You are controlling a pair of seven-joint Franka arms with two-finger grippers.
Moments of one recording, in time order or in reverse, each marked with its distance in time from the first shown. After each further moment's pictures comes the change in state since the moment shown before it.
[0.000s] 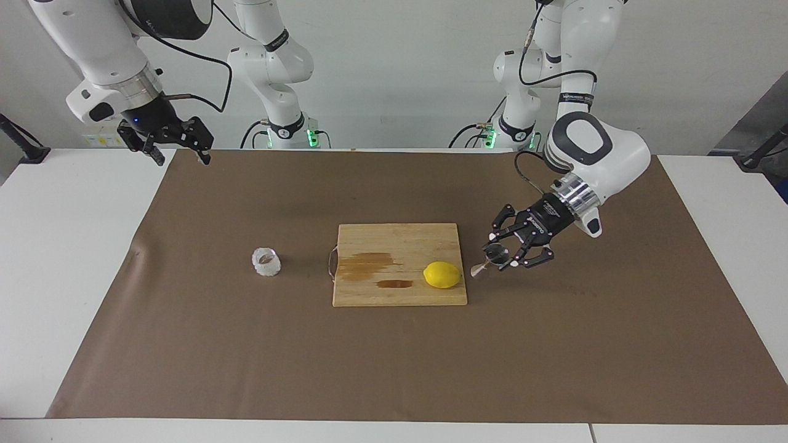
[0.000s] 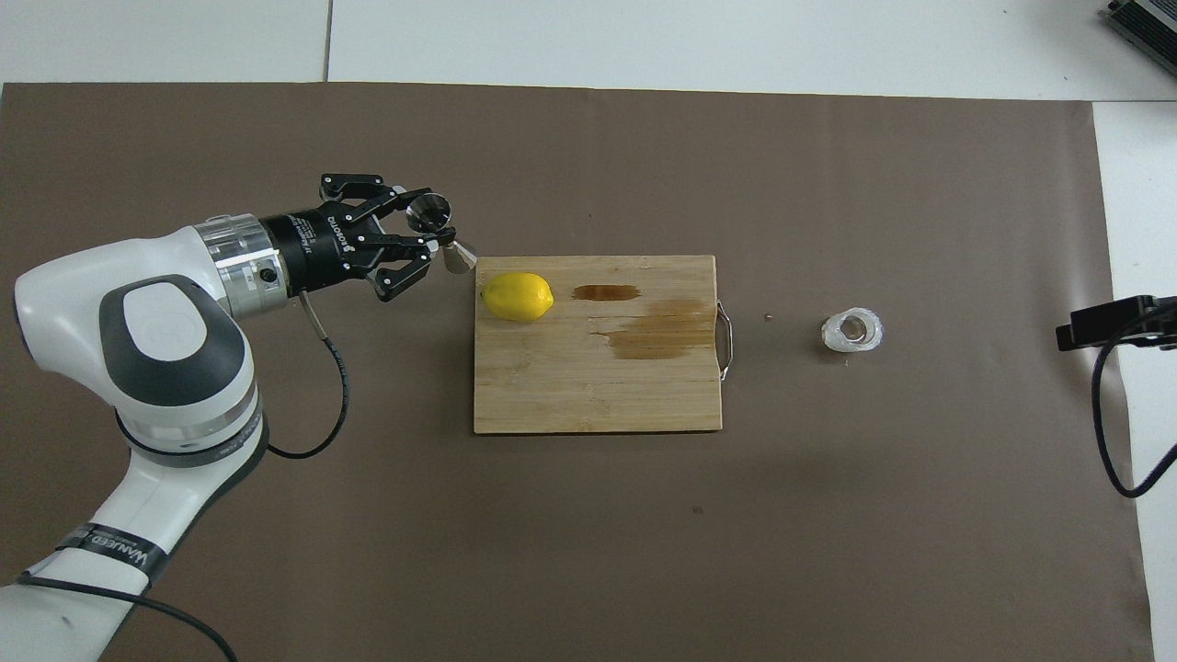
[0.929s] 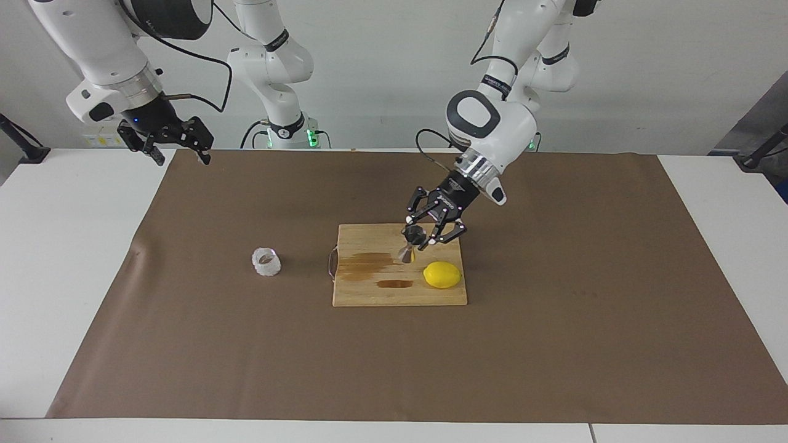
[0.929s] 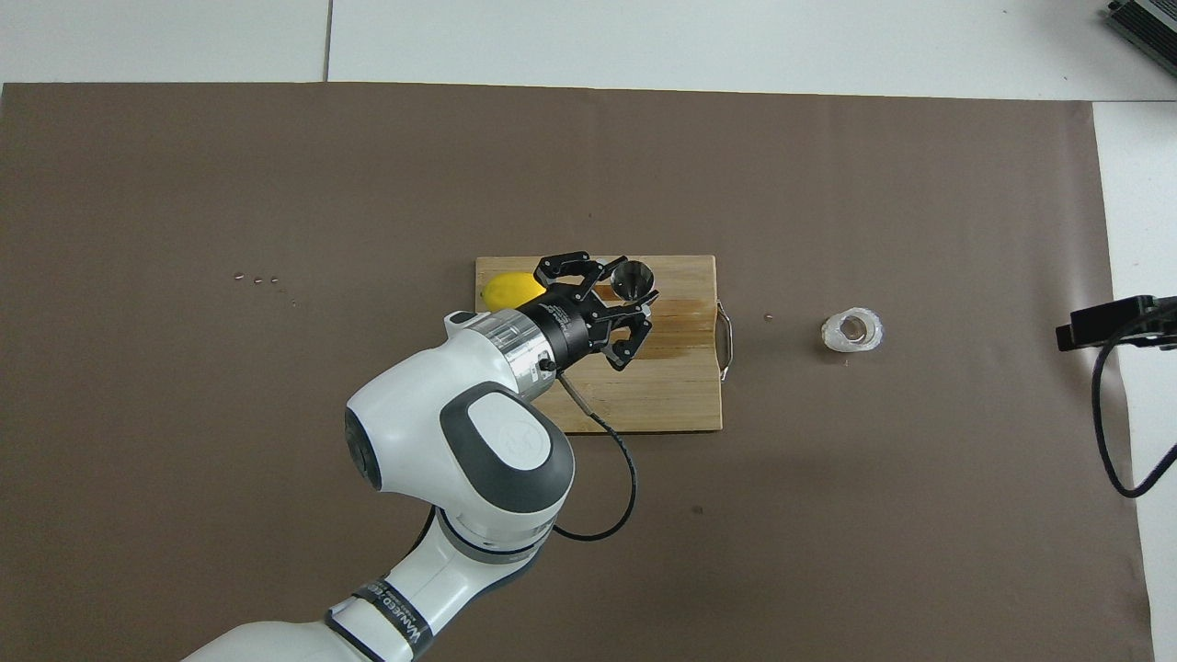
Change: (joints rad) left arm -0.353 0.184 -0.149 0.143 -0.250 0.553 -0.030; right arm 0.000 0.000 0.000 0.000 0.000 0.000 0.000
